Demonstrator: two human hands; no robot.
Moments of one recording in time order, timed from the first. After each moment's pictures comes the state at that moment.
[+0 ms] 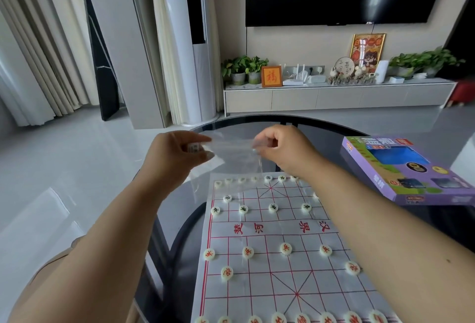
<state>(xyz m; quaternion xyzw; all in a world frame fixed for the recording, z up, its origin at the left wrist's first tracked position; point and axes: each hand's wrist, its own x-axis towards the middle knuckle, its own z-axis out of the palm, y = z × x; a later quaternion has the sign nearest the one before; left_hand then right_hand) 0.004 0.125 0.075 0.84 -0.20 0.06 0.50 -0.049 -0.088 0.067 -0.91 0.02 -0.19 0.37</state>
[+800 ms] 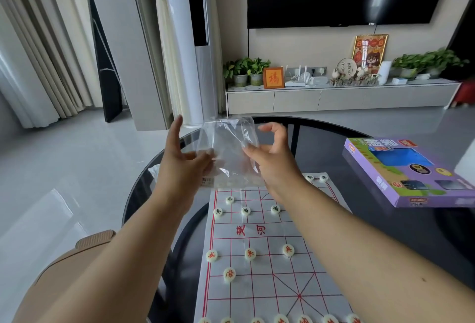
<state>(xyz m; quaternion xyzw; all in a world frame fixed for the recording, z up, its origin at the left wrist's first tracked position) -0.010 0.111 0.057 0.66 -0.12 -0.03 0.74 -0.051 -0.041 0.049 -0.66 0.07 -0.22 0.72</state>
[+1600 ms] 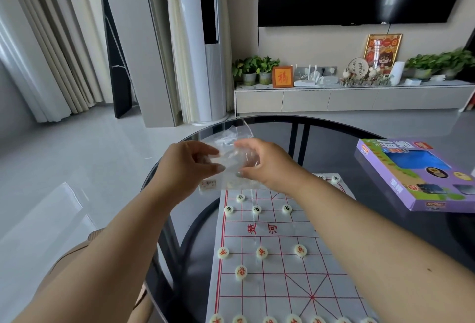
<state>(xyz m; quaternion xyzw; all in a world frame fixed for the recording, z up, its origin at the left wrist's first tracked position) 0.011 0.139 0.055 0.87 -0.19 0.06 0.46 -0.039 -0.042 0.051 -0.90 -0.03 -0.08 0.43</state>
